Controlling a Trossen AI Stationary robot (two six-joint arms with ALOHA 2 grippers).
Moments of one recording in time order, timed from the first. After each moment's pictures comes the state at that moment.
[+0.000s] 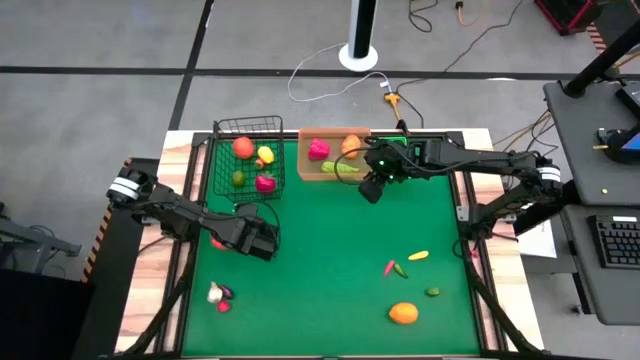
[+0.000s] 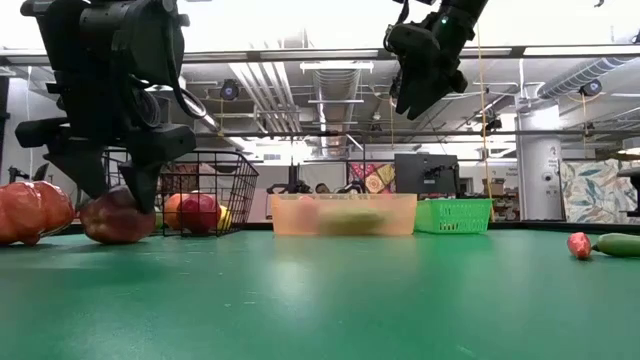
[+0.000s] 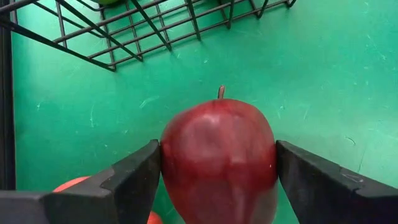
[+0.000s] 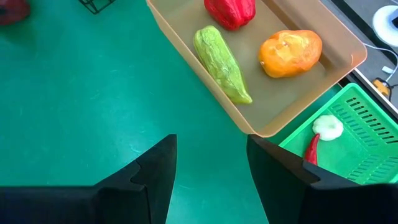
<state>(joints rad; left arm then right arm) -0.31 1.56 0.84 -1.00 -0.48 -1.68 -0.23 1.44 1.27 -0.83 0.21 0.34</state>
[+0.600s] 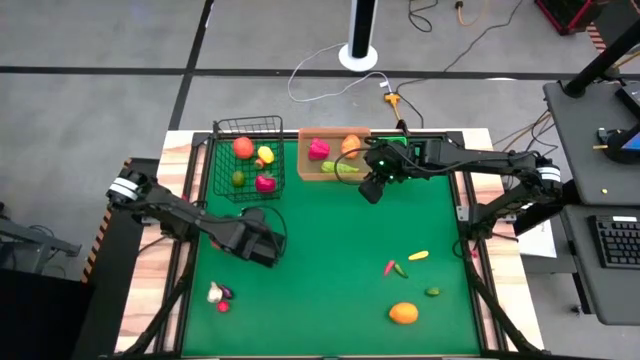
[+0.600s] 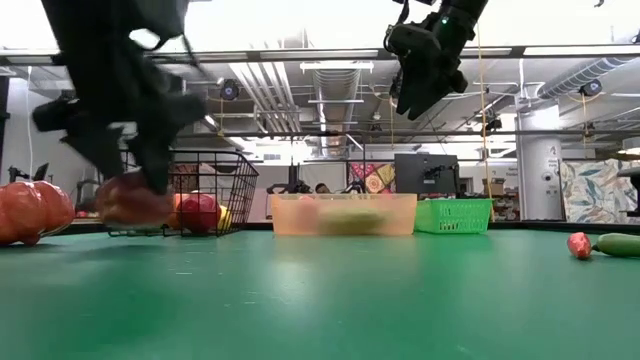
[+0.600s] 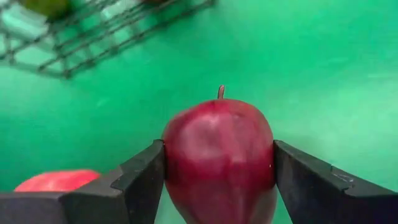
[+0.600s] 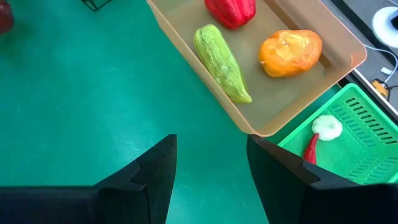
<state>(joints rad) -0.36 1.56 0.94 -1.00 -0.49 -1.57 -0.23 1.44 1.27 -0.83 0.21 0.33</state>
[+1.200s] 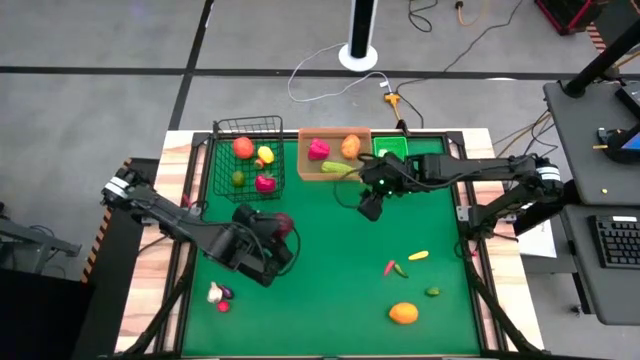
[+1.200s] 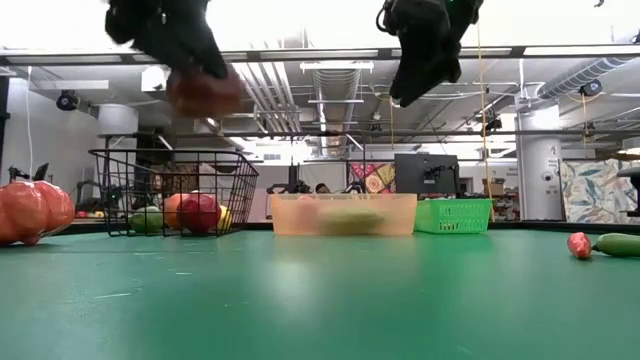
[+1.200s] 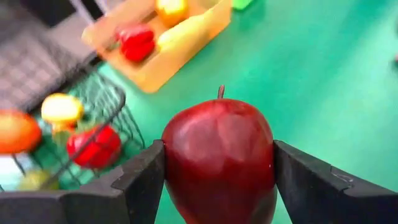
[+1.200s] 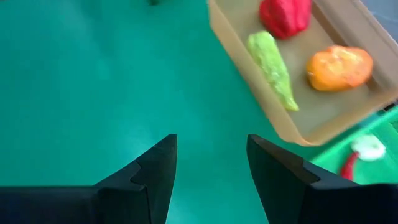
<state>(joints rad) -0.49 1.51 1.22 -1.01 -0.85 -1.06 -0.08 1.44 1.27 -0.79 0.21 0.32</state>
